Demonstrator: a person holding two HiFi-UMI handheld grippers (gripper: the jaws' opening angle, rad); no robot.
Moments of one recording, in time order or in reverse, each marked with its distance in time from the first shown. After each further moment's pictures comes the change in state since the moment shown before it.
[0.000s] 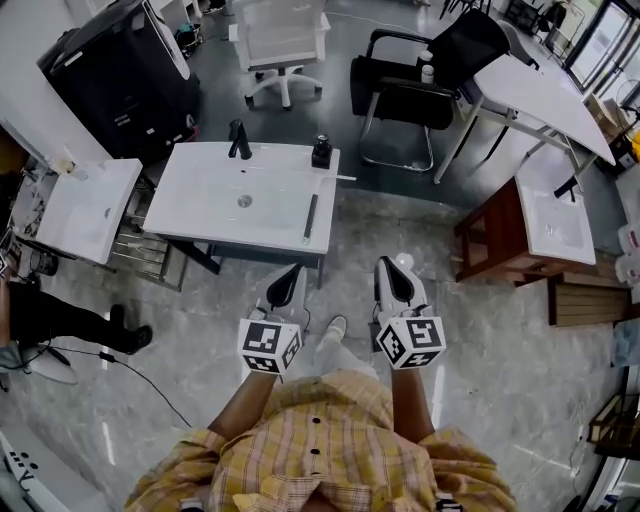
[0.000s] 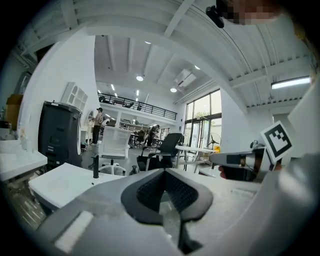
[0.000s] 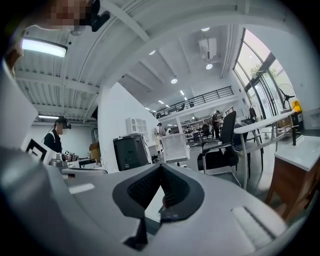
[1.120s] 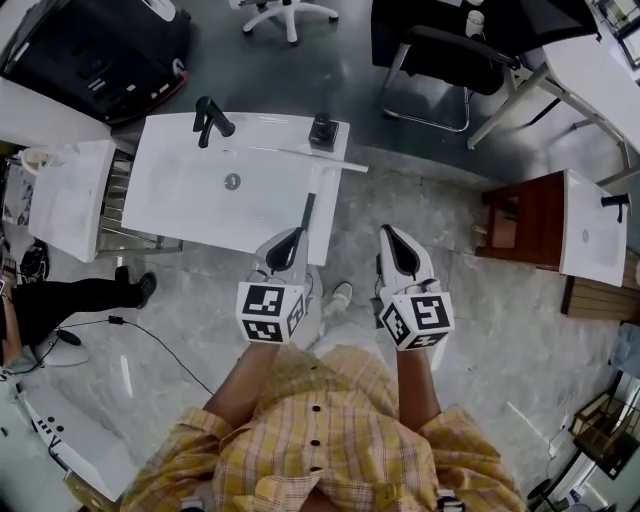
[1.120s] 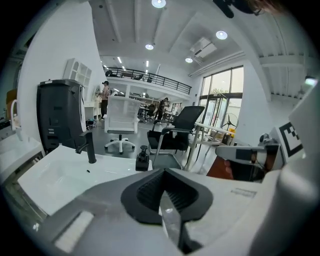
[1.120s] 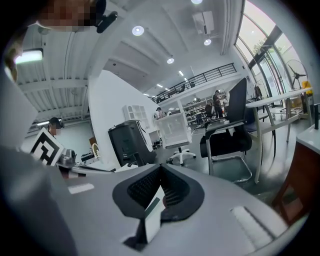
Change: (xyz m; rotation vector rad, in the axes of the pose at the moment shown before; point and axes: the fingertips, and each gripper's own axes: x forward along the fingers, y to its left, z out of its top) left arm 0.197 0.099 -0.048 -0.097 0.318 0.106; right arm 0.195 -0.095 -0.044 0.072 0.195 0.058
